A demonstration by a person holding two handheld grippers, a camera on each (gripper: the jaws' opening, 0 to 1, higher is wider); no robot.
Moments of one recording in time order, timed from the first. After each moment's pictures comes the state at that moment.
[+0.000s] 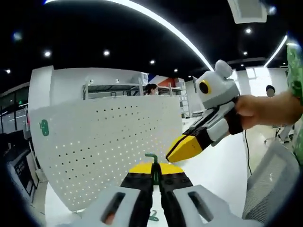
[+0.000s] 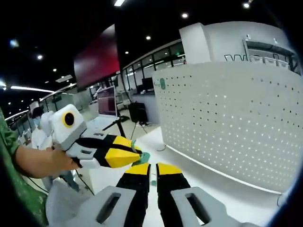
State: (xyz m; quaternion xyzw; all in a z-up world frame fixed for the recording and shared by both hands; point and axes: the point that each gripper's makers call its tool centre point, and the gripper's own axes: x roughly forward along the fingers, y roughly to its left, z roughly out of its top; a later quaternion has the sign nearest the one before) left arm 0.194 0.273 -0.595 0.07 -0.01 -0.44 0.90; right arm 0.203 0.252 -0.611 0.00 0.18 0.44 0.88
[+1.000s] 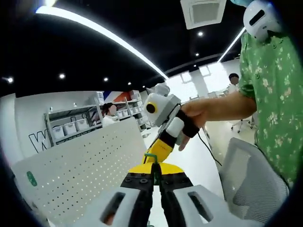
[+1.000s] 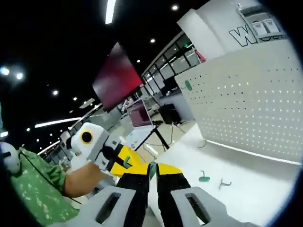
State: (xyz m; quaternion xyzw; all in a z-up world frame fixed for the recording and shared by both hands) left arm 0.125 0.263 -0.550 0.15 -0.07 -0.57 0.80; right arm 0.153 0.272 -0.566 0.18 0.26 0.53 0.79
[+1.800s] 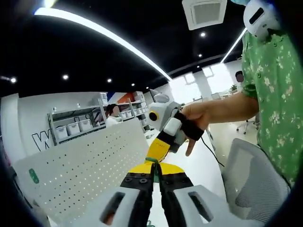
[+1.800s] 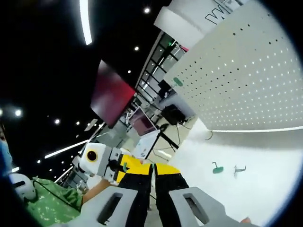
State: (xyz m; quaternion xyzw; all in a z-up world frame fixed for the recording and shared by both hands) left arm 0.130 0.269 -0.551 0.14 -0.08 -0.55 0.82; right arm 0.157 0.268 -0.564 0.27 0.27 0.51 0.77
